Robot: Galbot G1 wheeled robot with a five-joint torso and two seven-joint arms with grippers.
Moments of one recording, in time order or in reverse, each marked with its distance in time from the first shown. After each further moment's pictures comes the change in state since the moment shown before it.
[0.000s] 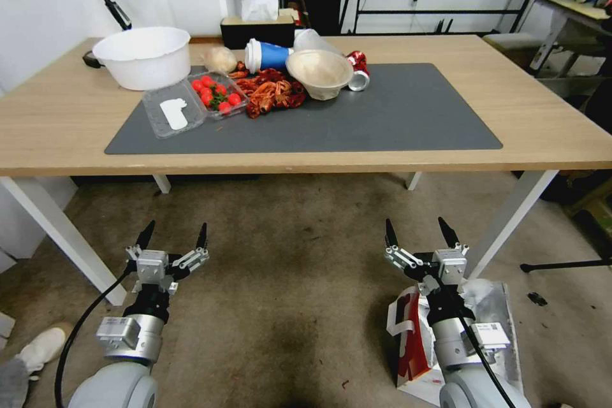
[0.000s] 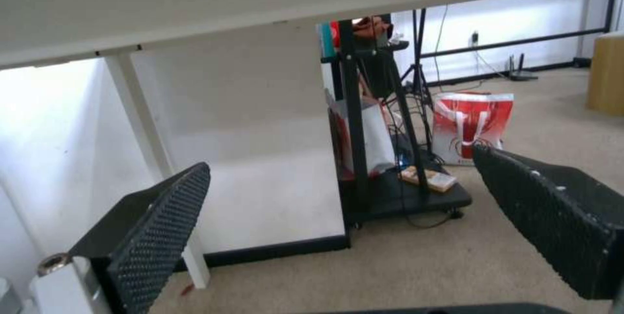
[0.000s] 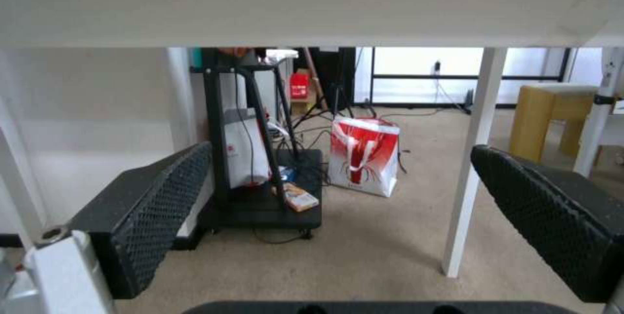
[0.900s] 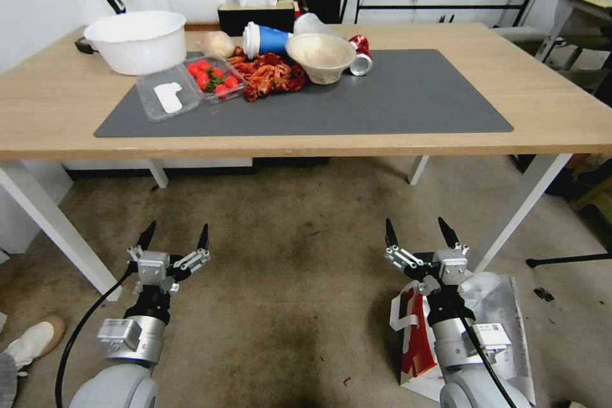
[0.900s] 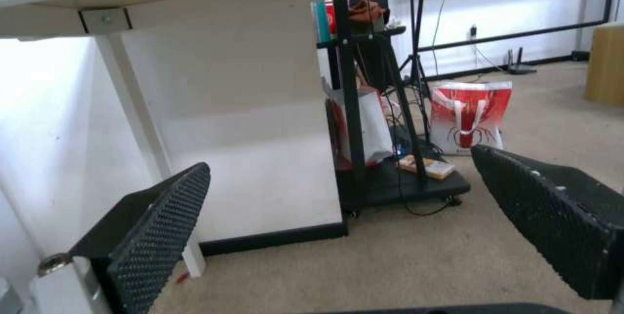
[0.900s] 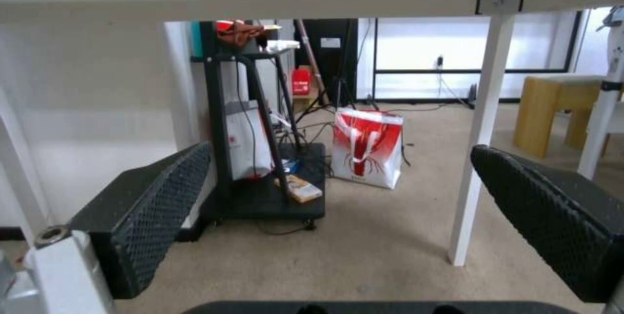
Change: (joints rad) left arm 0.004 -0.004 0.003 -0.001 0.010 -0.001 0.003; right arm -0.001 0.001 -0.001 -0.001 0.012 0.004 -0.005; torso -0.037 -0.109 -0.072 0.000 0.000
